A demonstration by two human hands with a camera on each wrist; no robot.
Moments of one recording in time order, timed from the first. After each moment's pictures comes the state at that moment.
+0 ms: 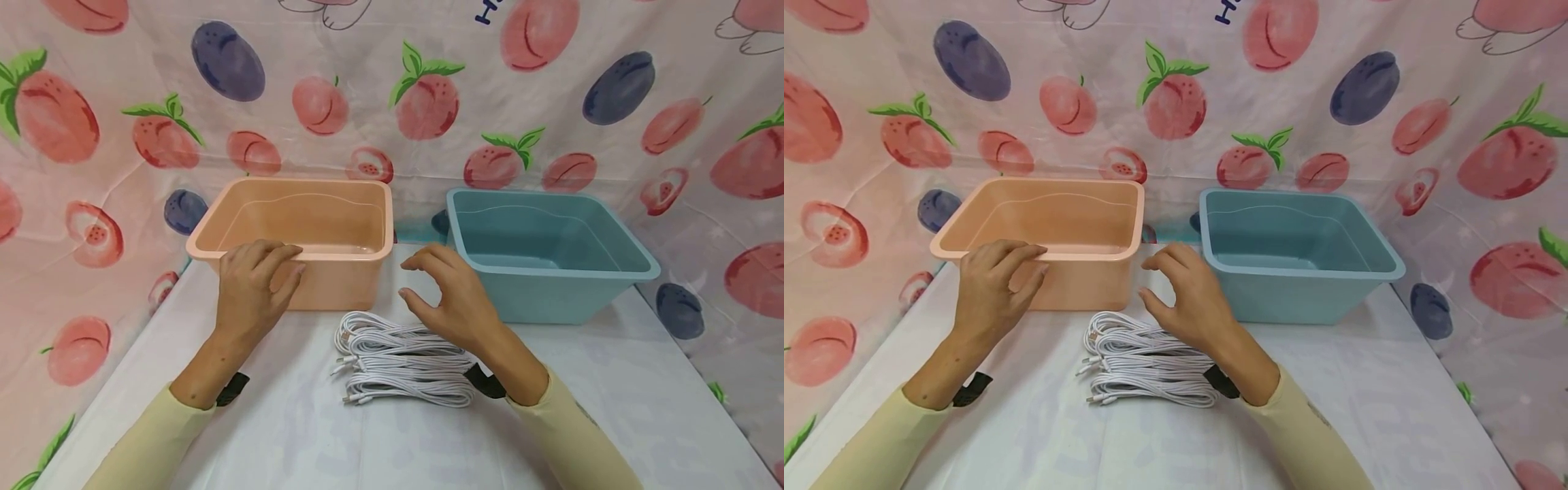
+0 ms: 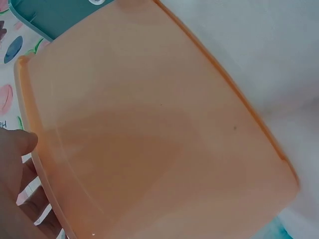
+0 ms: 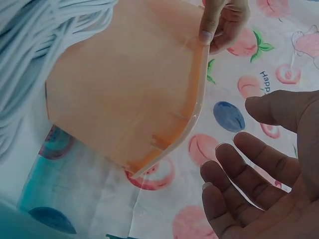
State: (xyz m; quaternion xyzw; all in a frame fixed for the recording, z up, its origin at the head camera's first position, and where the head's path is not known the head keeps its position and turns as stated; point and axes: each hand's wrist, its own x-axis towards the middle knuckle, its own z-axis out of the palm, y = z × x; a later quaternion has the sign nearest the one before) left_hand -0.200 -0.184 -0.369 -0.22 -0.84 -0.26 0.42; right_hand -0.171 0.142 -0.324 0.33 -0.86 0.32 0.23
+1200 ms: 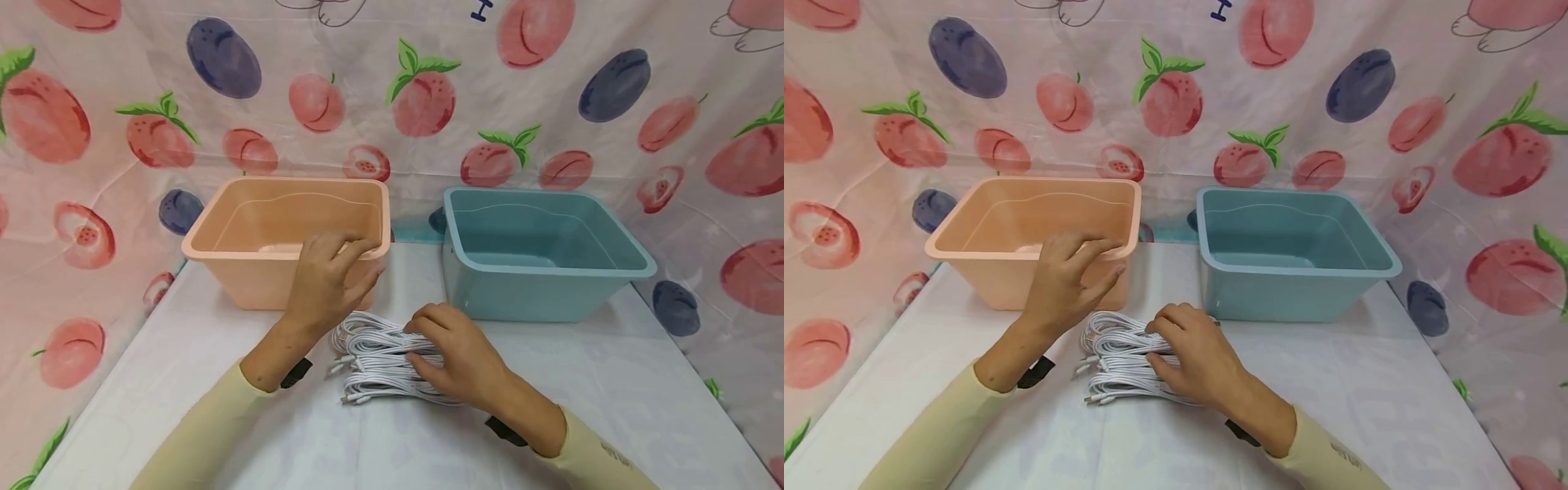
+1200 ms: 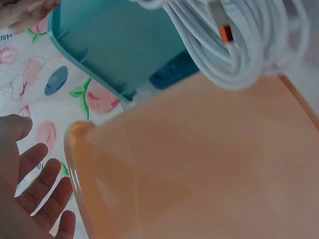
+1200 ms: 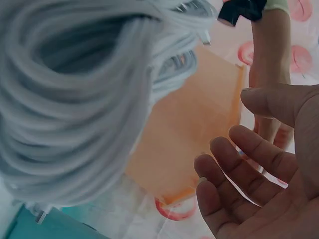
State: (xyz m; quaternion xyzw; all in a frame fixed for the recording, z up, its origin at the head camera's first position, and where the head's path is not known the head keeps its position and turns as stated) left_hand -0.208 -0.091 -0.348 -0.32 -0.81 -0.28 0.40; right_hand -0.131 0.161 -0.374 0.41 -0.86 0.23 0.21
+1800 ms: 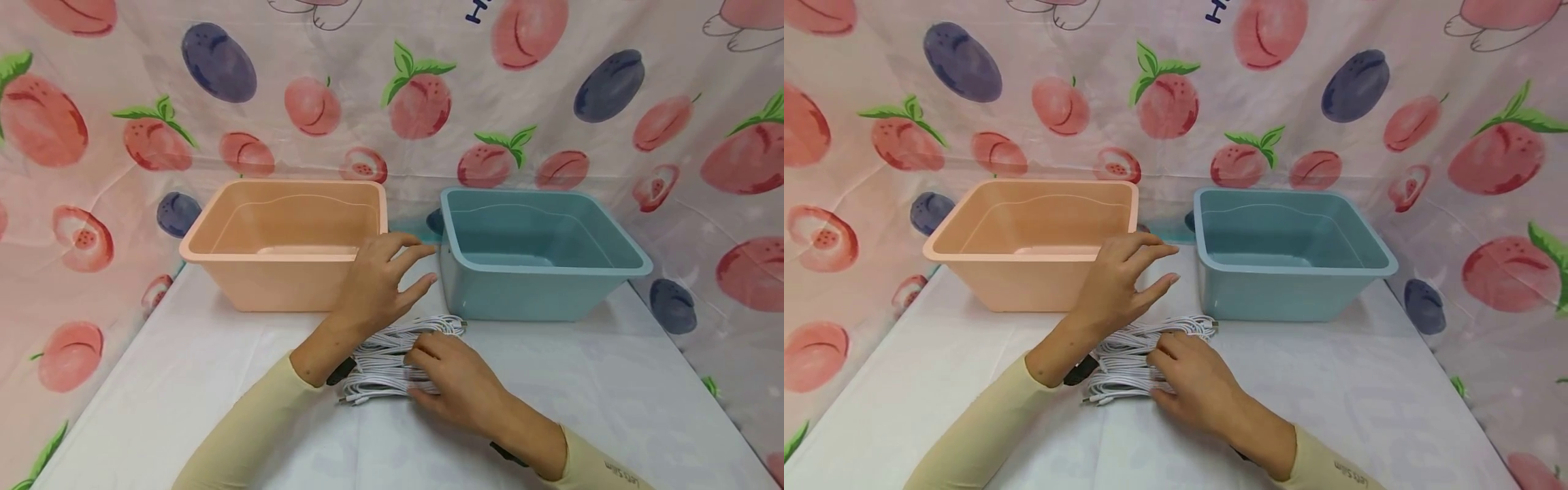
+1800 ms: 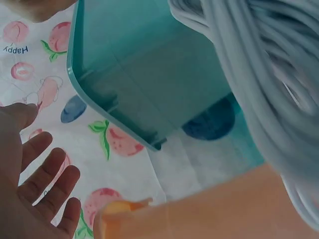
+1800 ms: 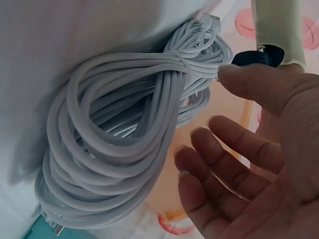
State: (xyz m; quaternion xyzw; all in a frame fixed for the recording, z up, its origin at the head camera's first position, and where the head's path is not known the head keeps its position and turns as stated) left_hand -0.209 -0.026 -0.342 -0.39 -0.81 -0.28 0.35; right_hand -0.108 0.164 -0.396 0.41 -0.89 0.12 0.17
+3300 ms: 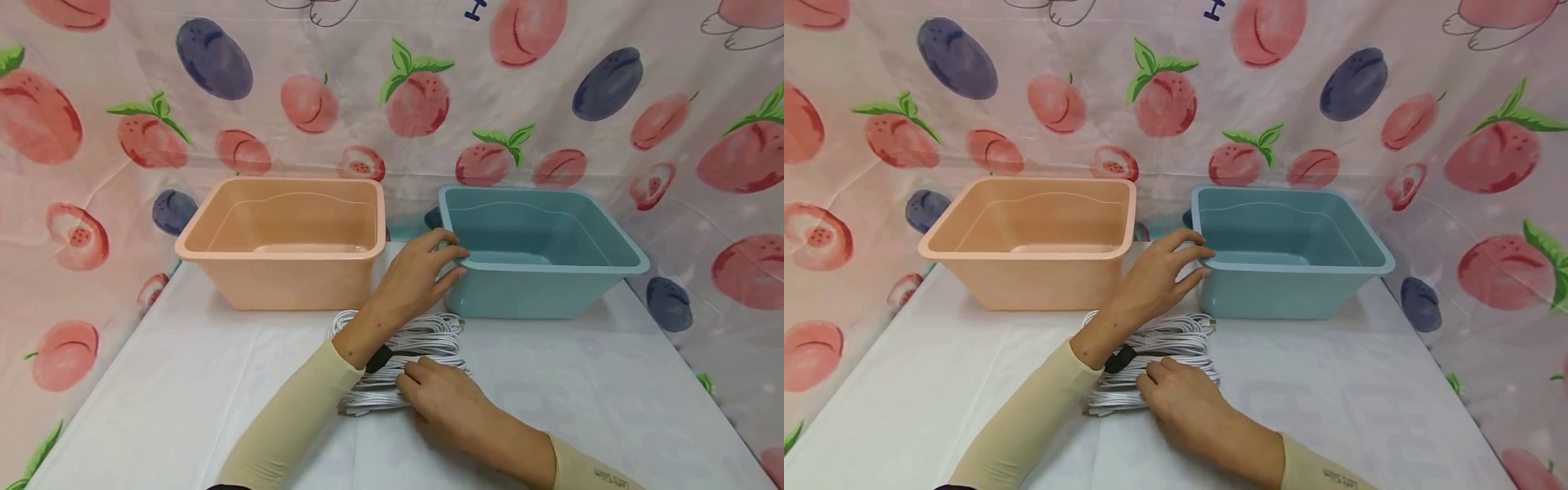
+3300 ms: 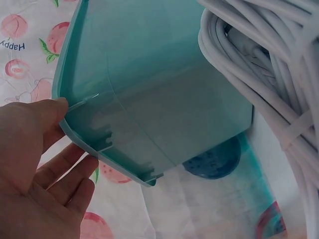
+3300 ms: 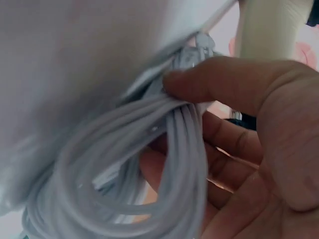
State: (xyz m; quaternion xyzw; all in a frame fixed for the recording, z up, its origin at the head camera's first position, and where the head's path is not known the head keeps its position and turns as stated) left_hand -0.231 0.028 -0.347 -0.42 -0.82 -0.30 0.25; right_hand -0.090 0.148 -0.408 0.43 -0.89 0.02 0.15
